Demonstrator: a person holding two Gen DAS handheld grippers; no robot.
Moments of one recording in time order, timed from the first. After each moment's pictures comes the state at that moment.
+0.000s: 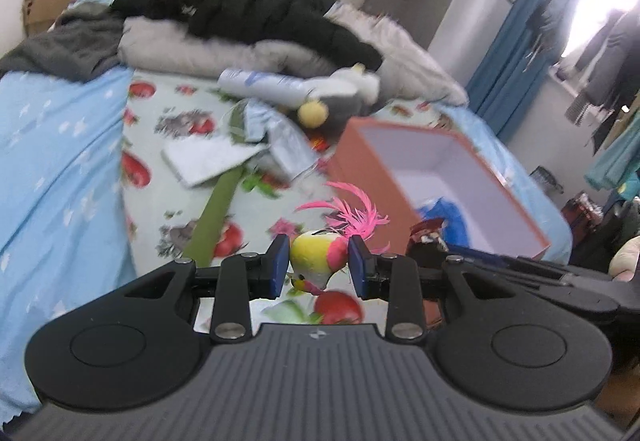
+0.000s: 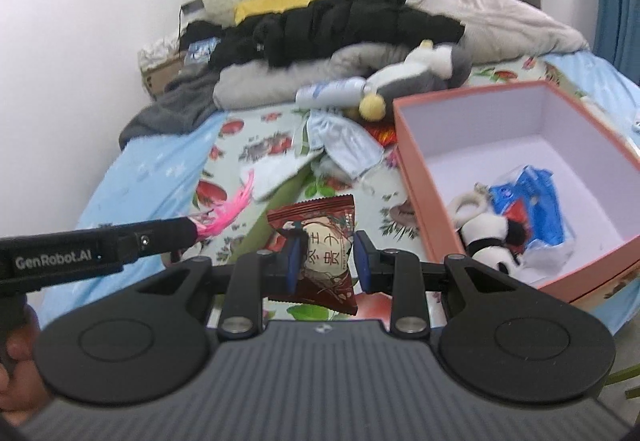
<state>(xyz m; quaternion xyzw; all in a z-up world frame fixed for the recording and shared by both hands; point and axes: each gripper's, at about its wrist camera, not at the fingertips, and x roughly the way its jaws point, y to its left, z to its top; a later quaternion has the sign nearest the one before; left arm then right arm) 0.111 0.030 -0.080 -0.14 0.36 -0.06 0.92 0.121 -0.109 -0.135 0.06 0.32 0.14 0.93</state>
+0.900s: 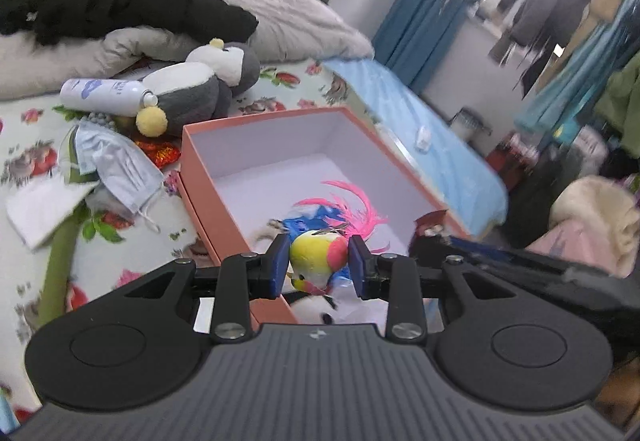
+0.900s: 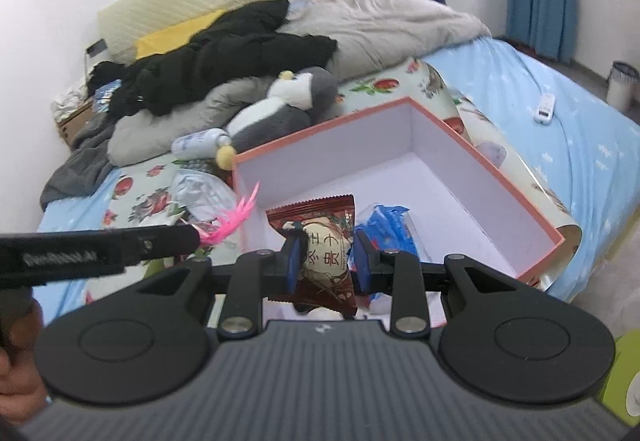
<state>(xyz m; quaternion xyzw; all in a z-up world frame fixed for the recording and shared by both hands) 0.248 -0.110 -0.056 -0.11 0.40 -0.21 0.88 0.185 -0.249 -0.110 0.10 0.34 0.01 0.94</state>
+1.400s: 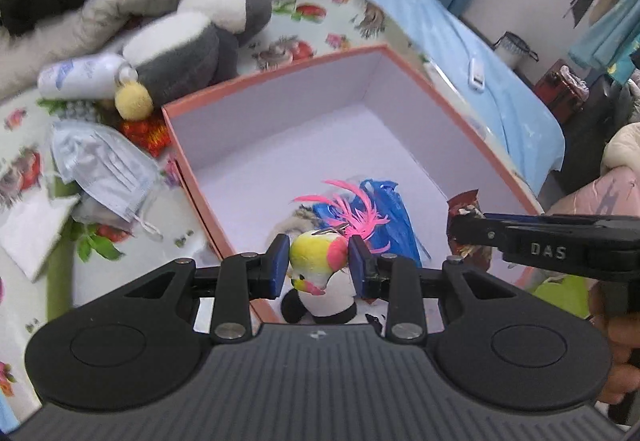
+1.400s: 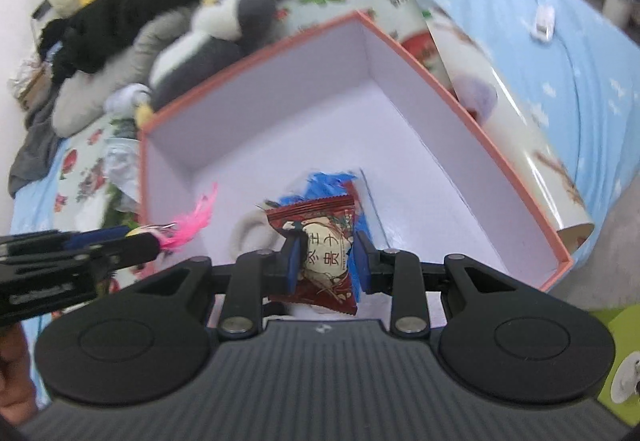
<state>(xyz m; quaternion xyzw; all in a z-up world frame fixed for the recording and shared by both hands) 0.368 -0.170 -0.105 -0.03 0.51 -0.17 0.84 0.289 -0.315 -0.159 0.14 0.49 -0.01 0.86</state>
